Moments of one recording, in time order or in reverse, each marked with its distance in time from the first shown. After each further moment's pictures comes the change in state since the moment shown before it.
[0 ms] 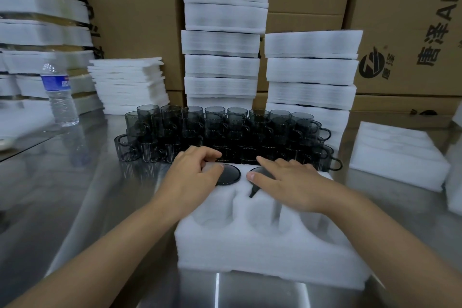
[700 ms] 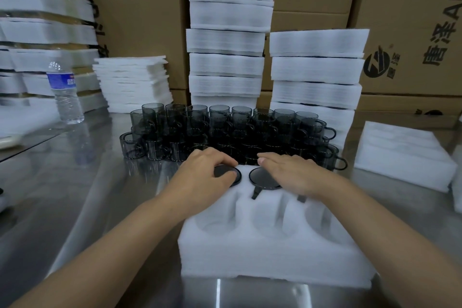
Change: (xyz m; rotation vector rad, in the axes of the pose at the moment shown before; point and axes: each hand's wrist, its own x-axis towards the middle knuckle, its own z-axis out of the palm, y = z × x) left_hand 0.000 0.000 -0.001 0.100 -0.172 0.121; right_hand 0.015 -0.006 -0.009 0.151 0.013 0.068
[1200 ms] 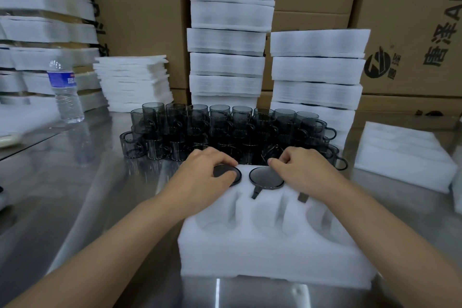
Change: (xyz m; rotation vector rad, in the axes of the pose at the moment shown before) left_hand -0.001 -0.001 -0.001 -0.026 -0.021 -0.007; right_hand -0.002 0.012 0.001 0.118 0.271 0.062
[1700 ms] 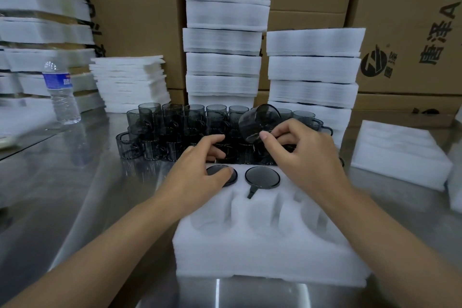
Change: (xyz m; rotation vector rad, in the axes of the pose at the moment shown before) left_hand -0.003 0.003 0.000 -0.141 0.107 -0.010; right_hand -0.019 -0.012 -0.005 0.300 0.554 -0.355
